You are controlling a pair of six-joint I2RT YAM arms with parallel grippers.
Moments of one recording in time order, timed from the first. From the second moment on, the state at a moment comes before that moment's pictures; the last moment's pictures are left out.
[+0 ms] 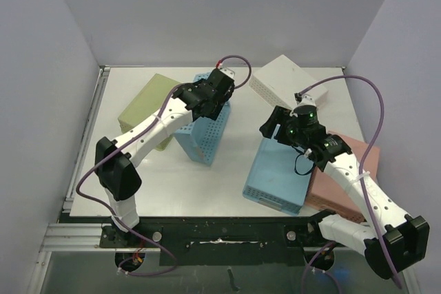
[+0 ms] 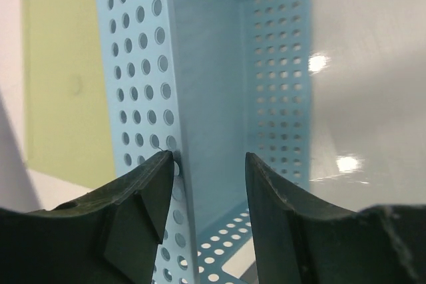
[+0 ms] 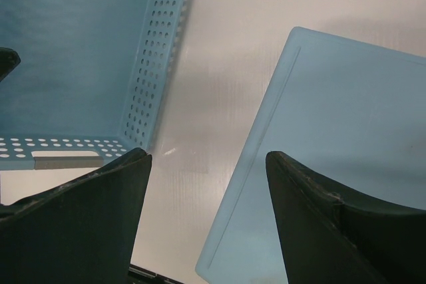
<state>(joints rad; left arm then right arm) -0.77 1.84 1.81 -0.93 -0.56 -0.12 0.41 1.07 0.91 -0.48 0.01 0.62</state>
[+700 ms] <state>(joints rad) -0.71 1.79 1.80 -0.74 0.00 -0.30 0.42 1.03 0.92 -0.49 0.02 0.64</state>
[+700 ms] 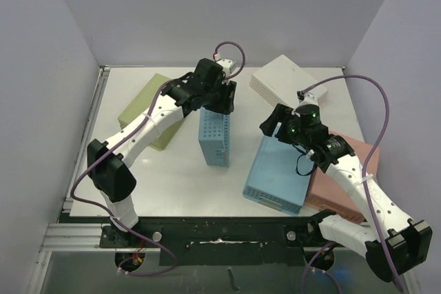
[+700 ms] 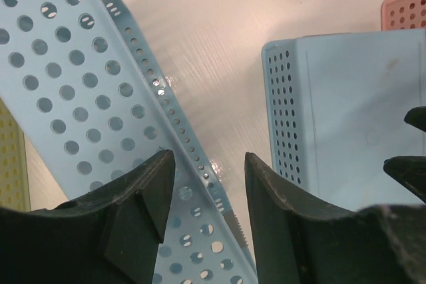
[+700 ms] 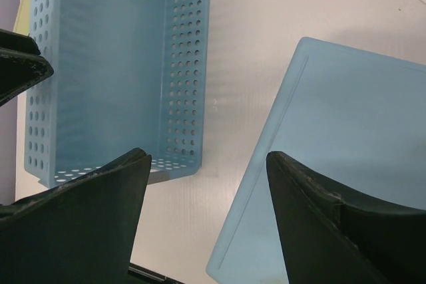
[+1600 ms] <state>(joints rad) -0.12 1.39 1.29 -0.37 0.45 -0.63 0.62 1.51 1.33 -0.35 -0.07 0.62</state>
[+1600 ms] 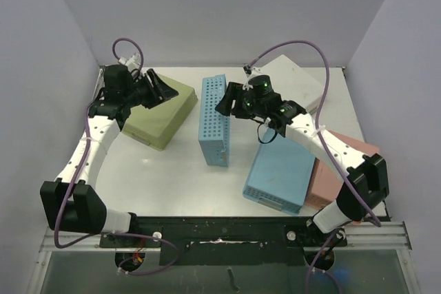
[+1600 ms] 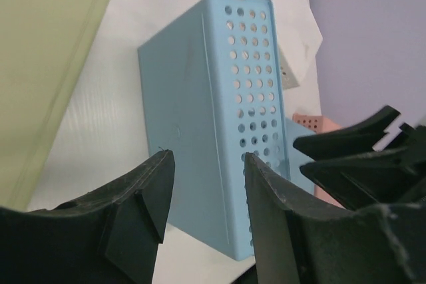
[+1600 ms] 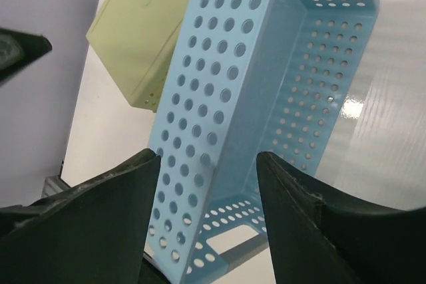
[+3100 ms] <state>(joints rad) 0.05 1.47 1.05 -0.18 0.81 -0.70 0.56 1.86 1.52 -0.39 -0.21 0.74</state>
